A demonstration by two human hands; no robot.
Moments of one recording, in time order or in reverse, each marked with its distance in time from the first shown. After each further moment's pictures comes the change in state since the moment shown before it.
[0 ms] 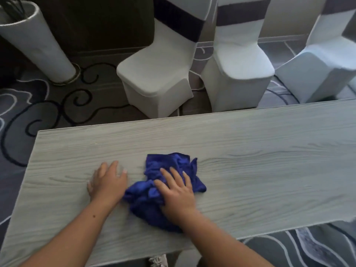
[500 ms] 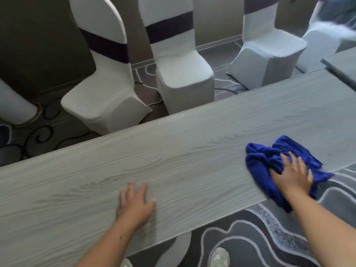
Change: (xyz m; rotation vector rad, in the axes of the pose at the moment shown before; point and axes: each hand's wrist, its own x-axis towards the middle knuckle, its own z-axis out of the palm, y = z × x) left_hand -0.172 0.280 0.170 0.202 -0.275 0.250; right_hand -0.242 0.547 -0.145 0.004 0.199 1.069
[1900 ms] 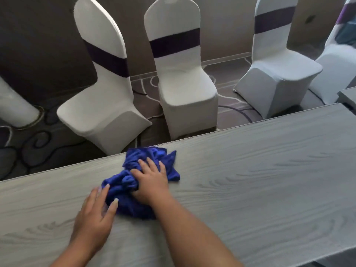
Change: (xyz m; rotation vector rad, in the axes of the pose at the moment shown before) left_hand 0.051 0.042 -0.055 -0.241 0.386 0.062; right_hand -0.024 -0.330 0.061 0.091 -0.375 -1.003
